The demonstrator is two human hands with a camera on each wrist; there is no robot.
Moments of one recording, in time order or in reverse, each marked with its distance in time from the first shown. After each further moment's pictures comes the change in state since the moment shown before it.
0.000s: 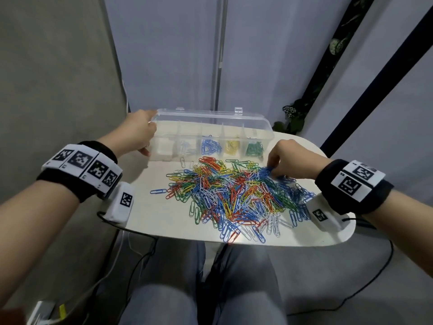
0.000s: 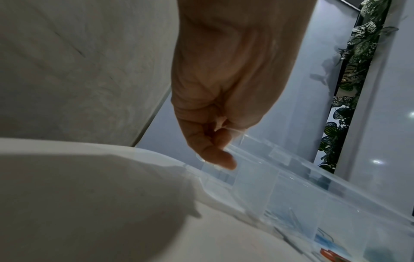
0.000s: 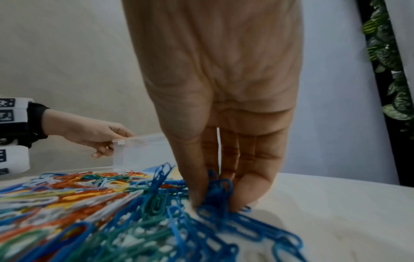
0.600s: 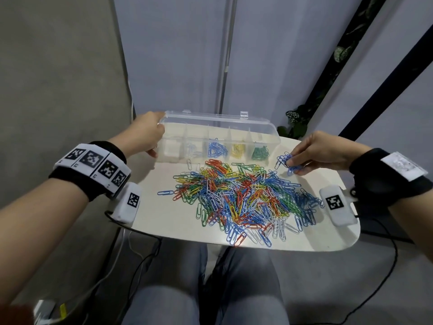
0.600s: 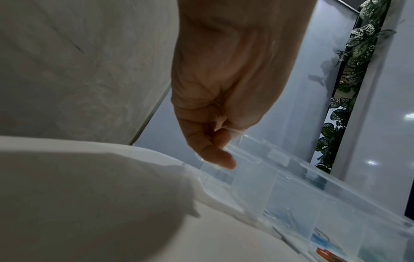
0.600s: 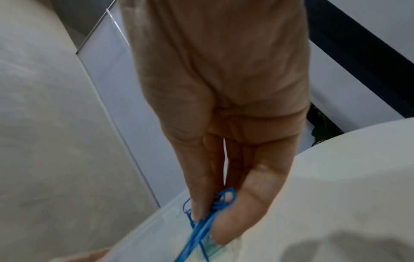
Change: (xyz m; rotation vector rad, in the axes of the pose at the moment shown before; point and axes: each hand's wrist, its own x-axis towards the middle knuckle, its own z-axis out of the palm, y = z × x) left_hand -0.005 0.002 -0.002 0.005 -0.016 0.035; right_hand -0.003 0.029 -0.037 0.842 -0.179 0.322
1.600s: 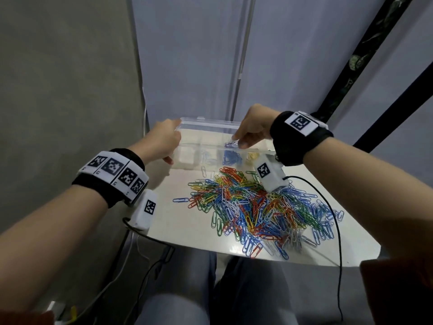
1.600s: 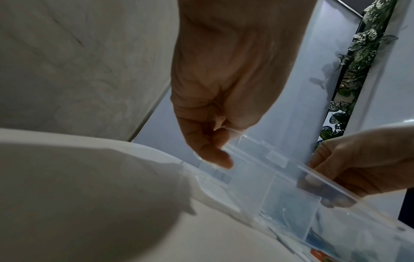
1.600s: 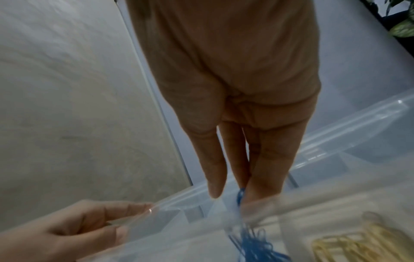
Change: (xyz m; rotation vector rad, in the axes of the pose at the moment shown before) left_hand -0.002 0.002 -0.003 0.036 0.021 0.025; right_hand 0.059 -0.133 0.095 -0.141 0.059 -0.042
